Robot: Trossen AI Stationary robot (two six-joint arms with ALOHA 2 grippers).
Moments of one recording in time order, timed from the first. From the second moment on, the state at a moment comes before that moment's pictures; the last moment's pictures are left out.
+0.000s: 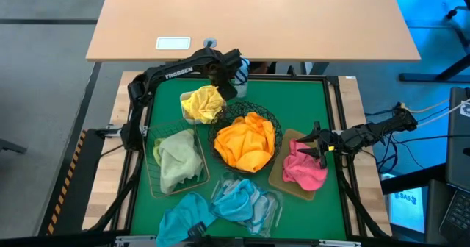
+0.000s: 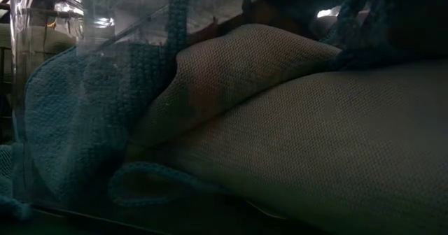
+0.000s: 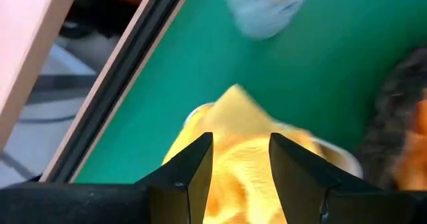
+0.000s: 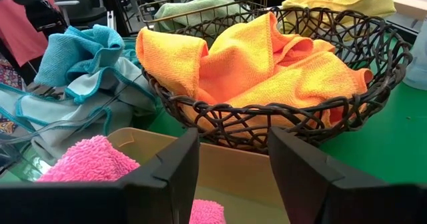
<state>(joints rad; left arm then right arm) 0.51 2.04 1.93 -1.23 -0.17 -0.10 0.41 0.07 0.10 -0.29 0.32 0.24</state>
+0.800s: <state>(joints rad) 0.54 2.04 1.63 -1.22 -0.17 -0.07 0.41 0.07 0.10 -0.29 0.32 0.24</state>
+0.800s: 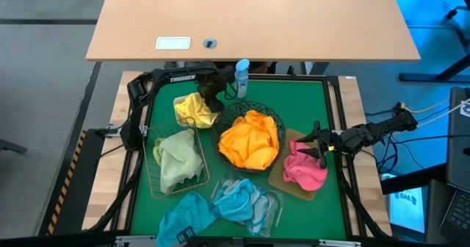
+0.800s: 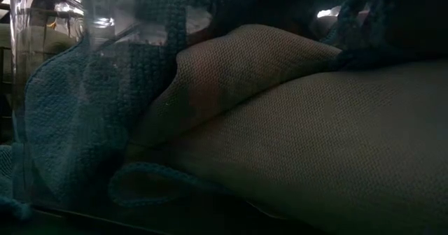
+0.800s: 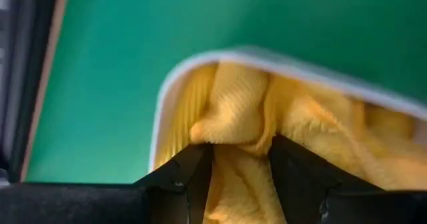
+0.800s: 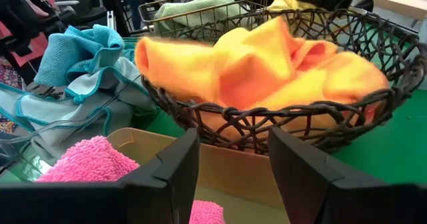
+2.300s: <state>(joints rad) -0.32 1.87 2.18 -1.57 -0.36 -0.68 0.40 0.07 0.01 0.08 0.37 -0.12</state>
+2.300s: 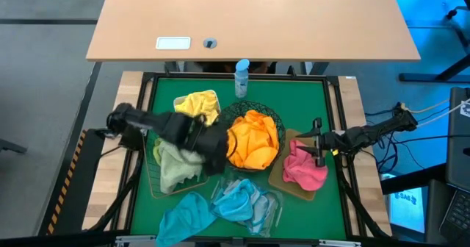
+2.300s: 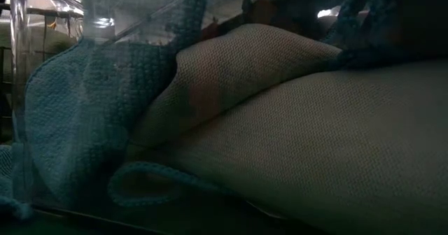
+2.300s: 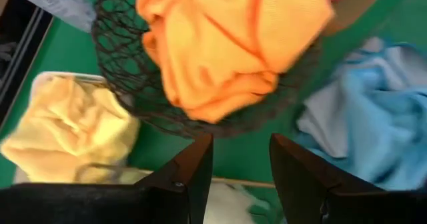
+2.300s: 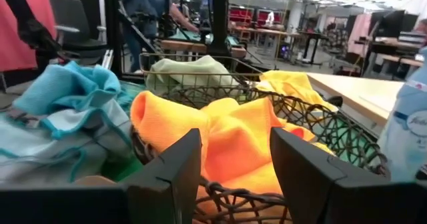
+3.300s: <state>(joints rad) -0.92 2.07 2.18 -1.46 -0.36 -1.41 -0.03 0.07 0.01 0.02 0.00 -0.06</state>
